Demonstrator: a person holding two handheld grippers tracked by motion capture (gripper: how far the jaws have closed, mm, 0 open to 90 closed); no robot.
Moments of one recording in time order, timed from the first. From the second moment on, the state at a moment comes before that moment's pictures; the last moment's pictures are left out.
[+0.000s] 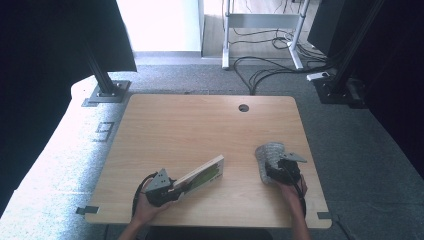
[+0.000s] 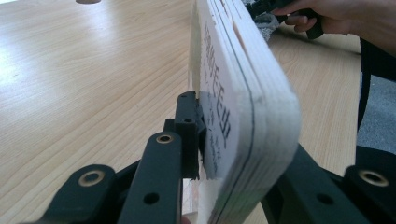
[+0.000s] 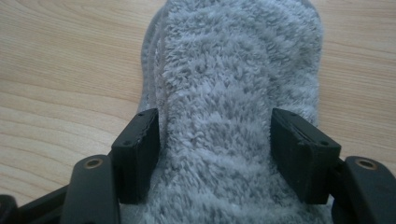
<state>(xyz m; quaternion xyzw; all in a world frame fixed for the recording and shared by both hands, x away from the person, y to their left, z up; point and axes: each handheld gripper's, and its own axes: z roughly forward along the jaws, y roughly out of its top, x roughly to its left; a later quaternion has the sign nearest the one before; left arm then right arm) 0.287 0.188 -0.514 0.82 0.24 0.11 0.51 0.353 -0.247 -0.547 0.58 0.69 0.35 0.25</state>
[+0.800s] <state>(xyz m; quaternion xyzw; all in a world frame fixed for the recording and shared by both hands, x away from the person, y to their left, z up) 0.287 0.189 -0.515 0.82 0.24 0.12 0.51 0.350 -0.250 -0.545 0.58 0.69 0.35 0.26</state>
